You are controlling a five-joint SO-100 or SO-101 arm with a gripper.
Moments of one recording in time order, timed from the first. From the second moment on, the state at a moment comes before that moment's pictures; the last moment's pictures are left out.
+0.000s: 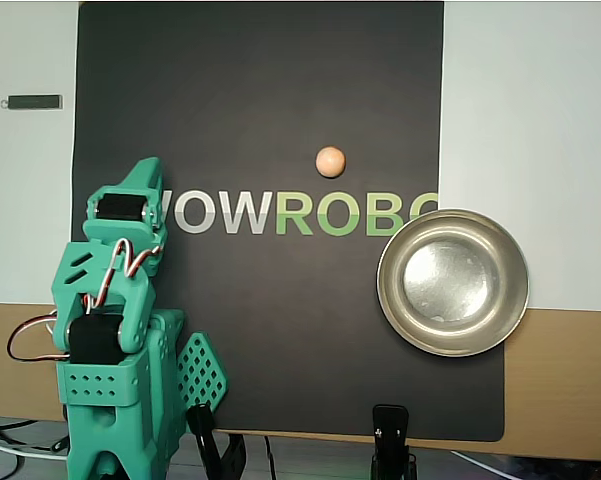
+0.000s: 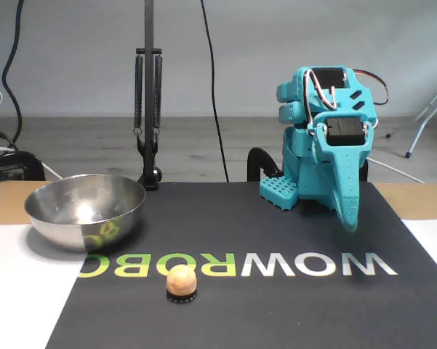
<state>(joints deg) -0.9 192.2 177.1 46.7 0.1</state>
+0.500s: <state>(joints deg) -0.9 192.2 177.1 46.7 0.1</state>
